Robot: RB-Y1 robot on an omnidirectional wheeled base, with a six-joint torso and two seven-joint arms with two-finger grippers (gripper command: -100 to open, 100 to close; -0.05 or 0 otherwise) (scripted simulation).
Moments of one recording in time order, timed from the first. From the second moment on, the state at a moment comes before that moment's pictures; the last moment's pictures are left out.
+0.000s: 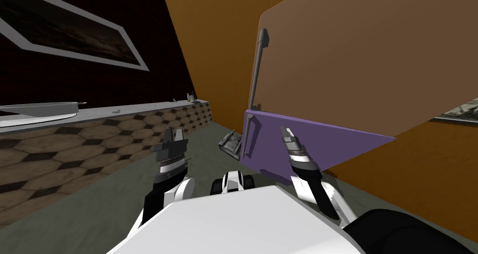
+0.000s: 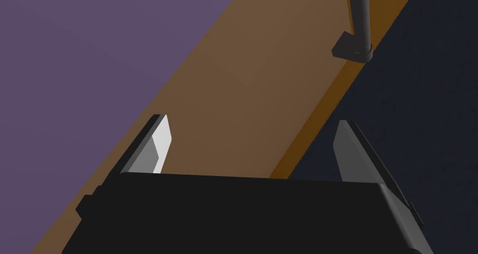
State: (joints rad) left arm 0.54 -0.04 -0.04 -2.28 0.08 -0.63 -0.04; right arm 0.66 -0.15 -0.28 -2.40 0.21 -0.42 0.35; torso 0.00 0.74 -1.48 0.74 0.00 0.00
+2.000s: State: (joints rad) left arm 0.54 -0.04 -0.04 -2.28 0.08 -0.63 -0.04; right arm 0.98 -0.17 -0.69 -2.42 0.35 -0.39 0.87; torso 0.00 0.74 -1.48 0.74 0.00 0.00
